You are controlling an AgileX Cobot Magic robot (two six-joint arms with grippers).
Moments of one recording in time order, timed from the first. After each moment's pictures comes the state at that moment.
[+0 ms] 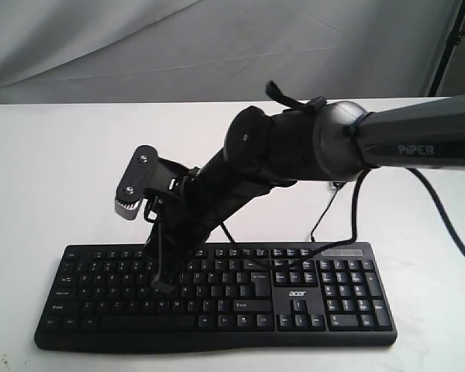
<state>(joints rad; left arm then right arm) -0.17 0.00 0.00 0.04 0.26 -0.02 0.75 2.05 -1.35 0.75 0.57 -1.24</state>
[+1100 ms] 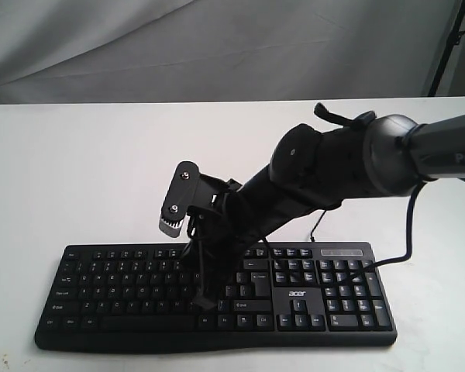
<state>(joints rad) -0.17 0.00 0.00 0.04 0.26 -0.02 0.69 1.97 -1.16 0.88 0.50 -1.43</state>
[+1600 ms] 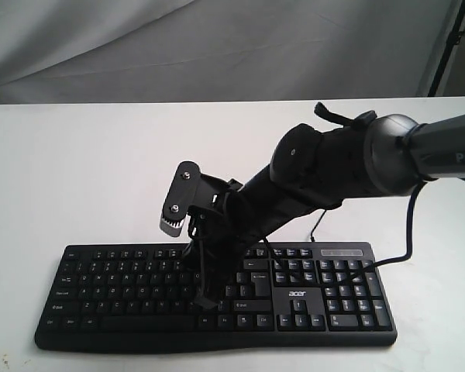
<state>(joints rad) -0.17 0.00 0.00 0.04 0.26 -0.02 0.69 1.97 -1.16 0.86 0.50 -1.42</state>
